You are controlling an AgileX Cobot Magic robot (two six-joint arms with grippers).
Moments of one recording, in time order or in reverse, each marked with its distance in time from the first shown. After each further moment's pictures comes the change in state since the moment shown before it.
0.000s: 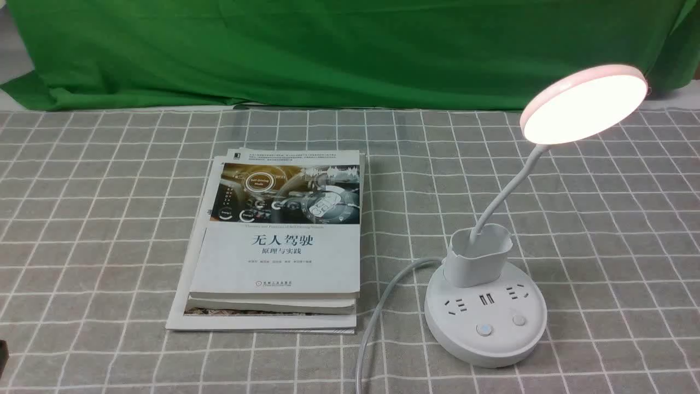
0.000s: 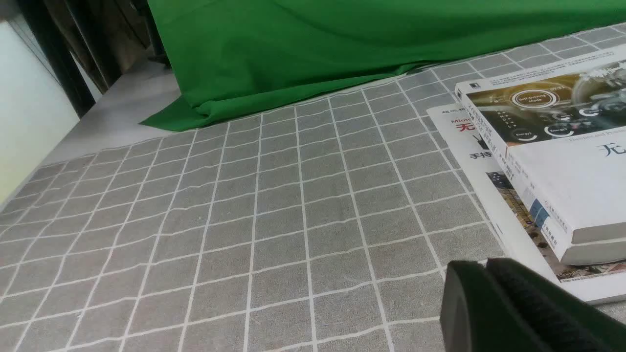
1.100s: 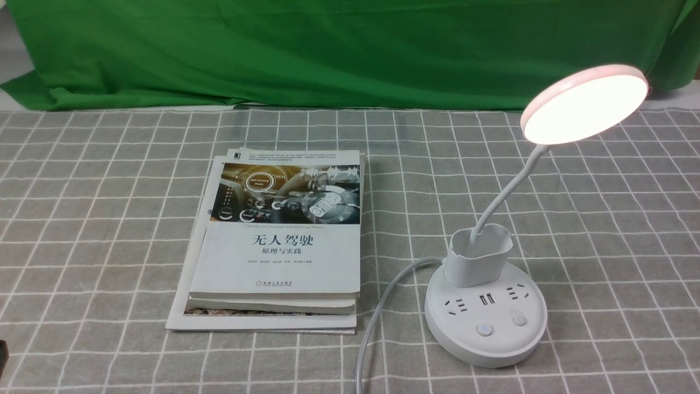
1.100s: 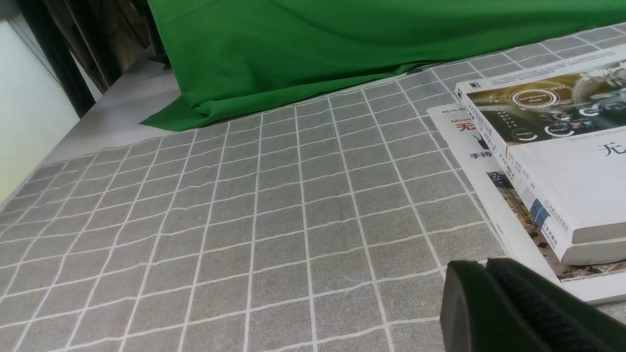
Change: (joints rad) right arm 0.000 0.000 0.000 0.000 -0.412 0.217; left arm 0.000 0.000 0.000 0.000 0.000 0.000
